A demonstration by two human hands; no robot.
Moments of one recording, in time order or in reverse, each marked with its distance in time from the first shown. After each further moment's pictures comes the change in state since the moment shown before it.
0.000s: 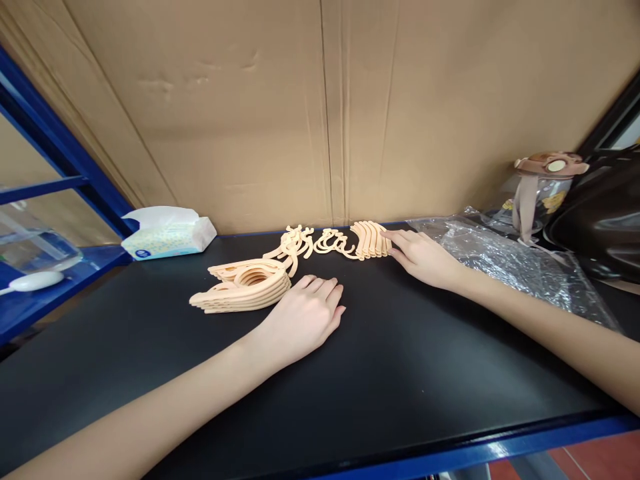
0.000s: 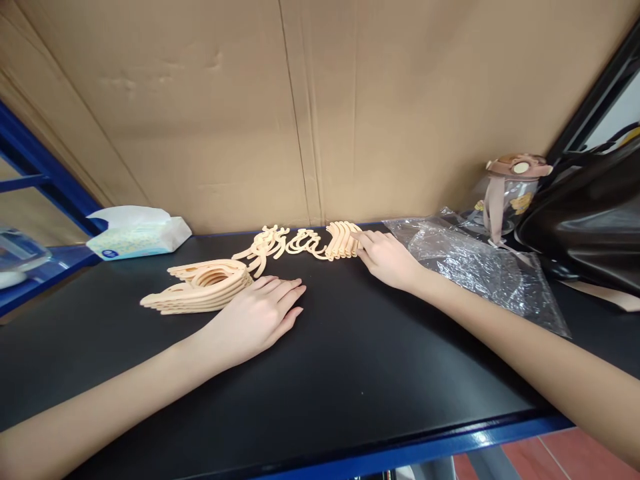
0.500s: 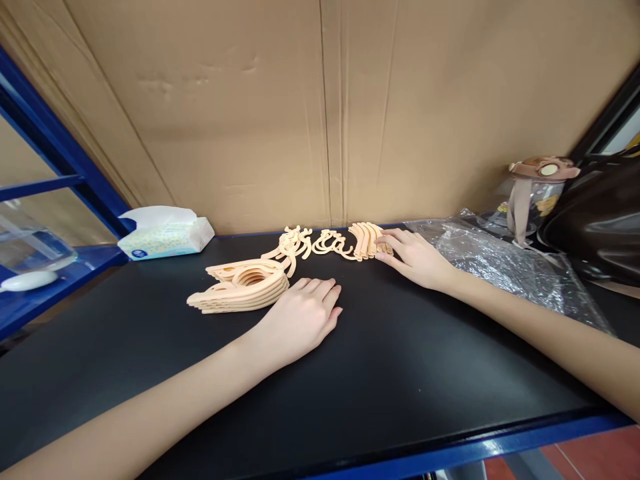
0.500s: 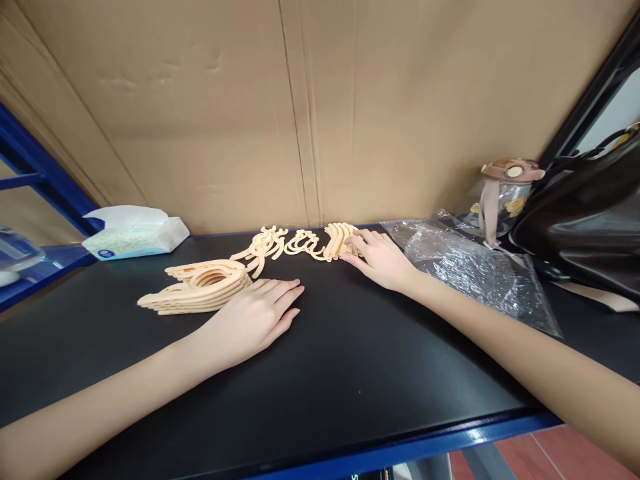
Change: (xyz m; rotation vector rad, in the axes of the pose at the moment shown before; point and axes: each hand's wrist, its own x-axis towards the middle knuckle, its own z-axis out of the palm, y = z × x) left_hand -0.002 -0.001 -0.001 -0.062 -0.013 -0.024; right_hand 0.000 -0.008 -0.001 0.059 0.041 -0.024
